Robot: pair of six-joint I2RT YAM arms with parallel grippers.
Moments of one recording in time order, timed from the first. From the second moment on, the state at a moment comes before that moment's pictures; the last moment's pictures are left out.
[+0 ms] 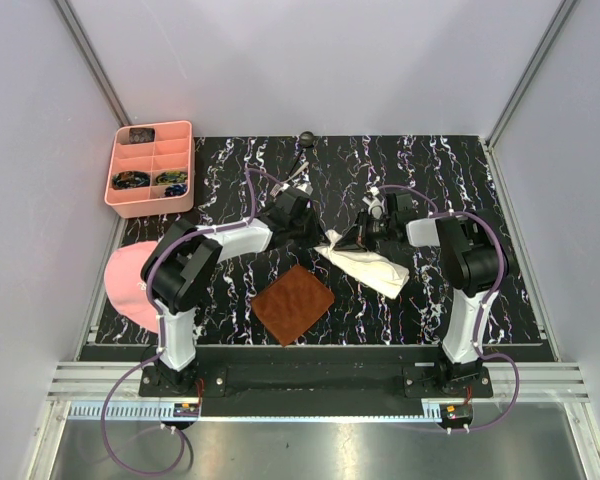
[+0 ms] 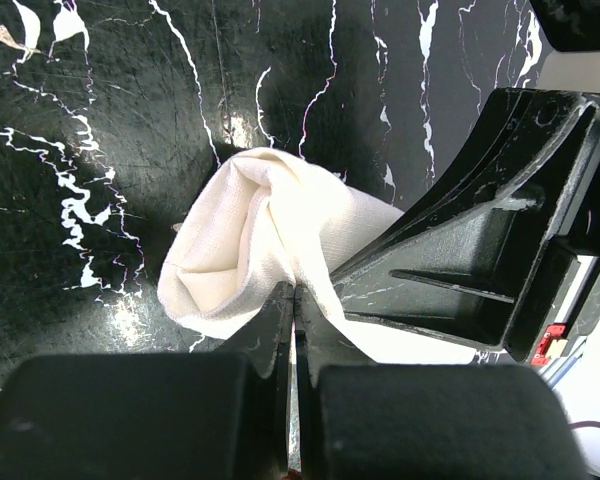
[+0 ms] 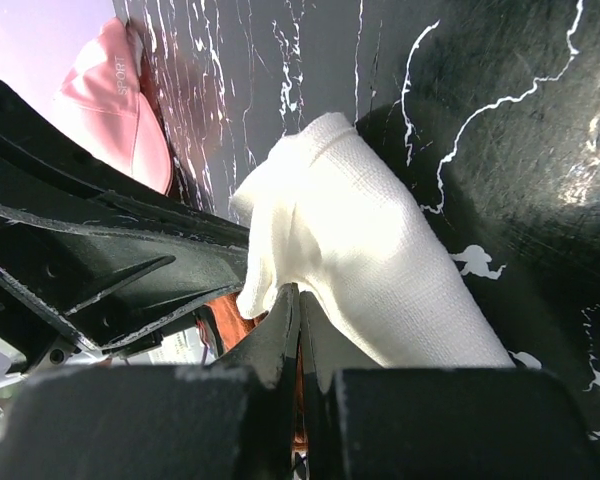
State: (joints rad) left arm -0.65 1.93 1.20 -0.02 0.21 -0.82; right arm 0.25 1.98 0.99 0.17 -0.89 0.68
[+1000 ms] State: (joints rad) left arm -0.66 1.88 1.19 -0.06 0.17 -0.82; right arm 0.24 2.02 1.03 0.18 -0.91 0.70
